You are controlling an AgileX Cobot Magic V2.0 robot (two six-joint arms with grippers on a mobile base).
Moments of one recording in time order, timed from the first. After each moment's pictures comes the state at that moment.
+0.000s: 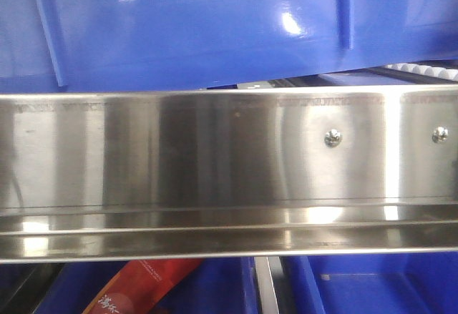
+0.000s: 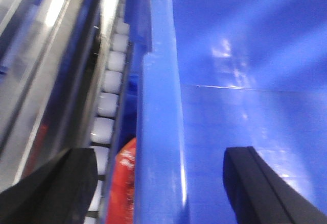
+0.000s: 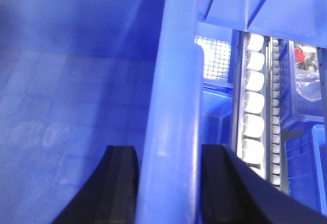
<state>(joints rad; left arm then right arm) -0.01 1.36 -1.41 0.00 0.89 -0.27 0.27 1.75 -2.00 -0.01 1.23 -0.06</state>
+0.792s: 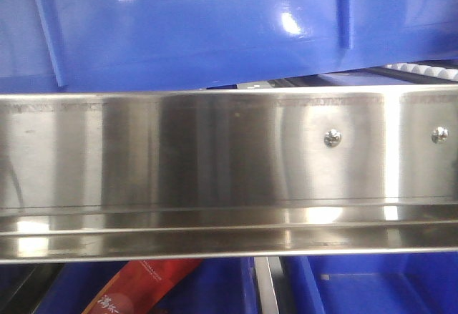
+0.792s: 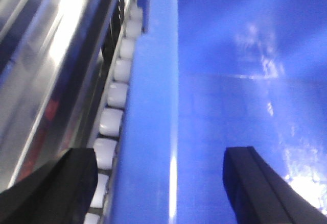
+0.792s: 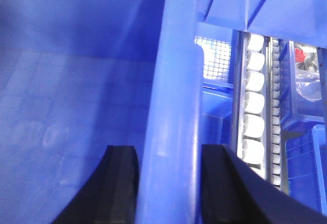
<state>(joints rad) -0.11 1.43 -1.41 0.19 0.91 -0.45 0.27 1.75 -2.00 -0.01 1.23 -0.06</state>
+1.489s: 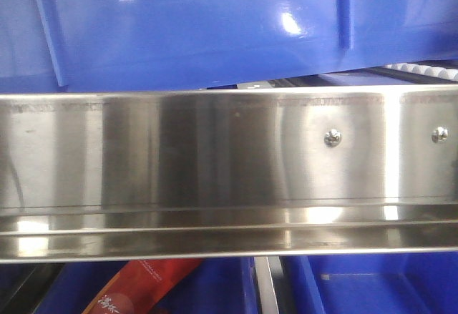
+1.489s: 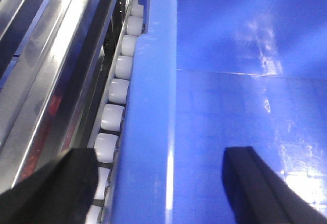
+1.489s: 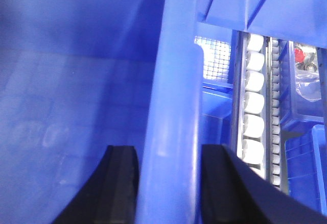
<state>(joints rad) -0.11 1.43 -1.46 0.19 0.96 -0.45 0.27 1.75 -2.00 -0.01 1.23 -0.06</state>
